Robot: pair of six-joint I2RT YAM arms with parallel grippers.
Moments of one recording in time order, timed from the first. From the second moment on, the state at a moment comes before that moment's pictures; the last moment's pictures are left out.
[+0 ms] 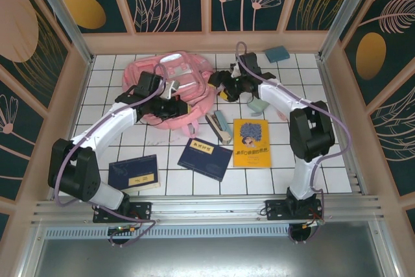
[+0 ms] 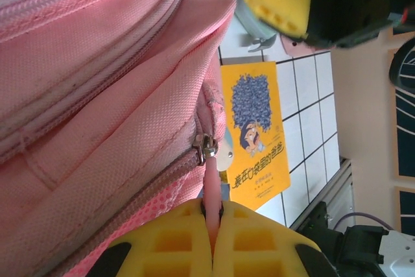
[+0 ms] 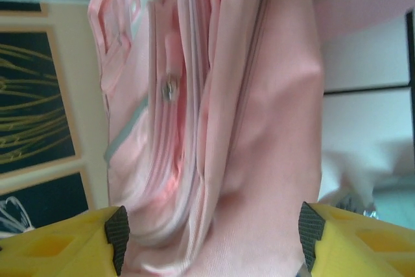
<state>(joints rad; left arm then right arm) -0.38 1.51 1.13 -0.50 0.65 -0.55 0.43 1.88 1.43 -0.33 -0.61 0.95</state>
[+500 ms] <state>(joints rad) -0.38 1.56 1.16 -0.50 0.67 -0.54 0.51 1.89 1.31 -0.19 -0.69 1.12</state>
